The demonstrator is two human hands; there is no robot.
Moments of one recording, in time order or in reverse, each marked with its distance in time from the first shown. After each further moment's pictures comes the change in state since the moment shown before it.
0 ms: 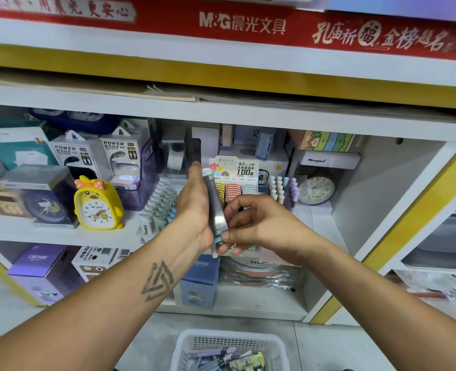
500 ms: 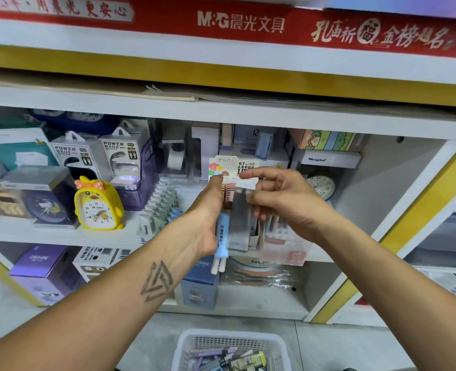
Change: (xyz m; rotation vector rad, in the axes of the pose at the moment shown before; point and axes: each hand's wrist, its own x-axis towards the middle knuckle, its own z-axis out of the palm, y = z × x) left_hand -0.011 -0.002 0.003 0.287 -0.138 -0.247; right_hand 0.008 -0.013 -0.036 -0.008 0.276 -0.128
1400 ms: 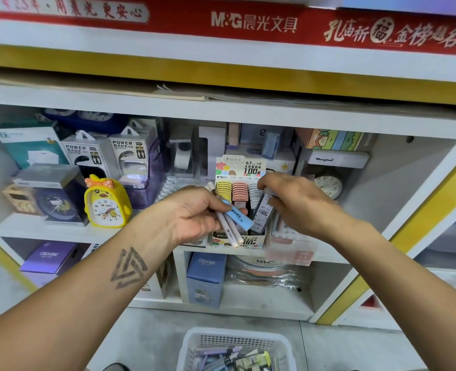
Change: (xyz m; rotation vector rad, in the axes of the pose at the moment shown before) left_hand -0.001 0.018 -0.037 -0.070 -0.177 -0.018; right_hand 0.007 0.016 -0.022 -1.149 -0.010 -0.393
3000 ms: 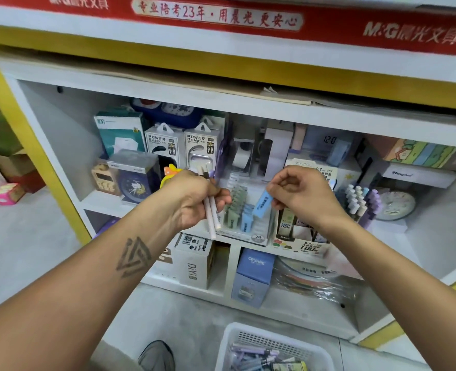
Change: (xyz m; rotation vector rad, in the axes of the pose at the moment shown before) left_hand -0.052 0.035 -0.107 0.107 0.363 0.289; right_hand 0.065 -0.103 0.038 0.847 0.081 0.310
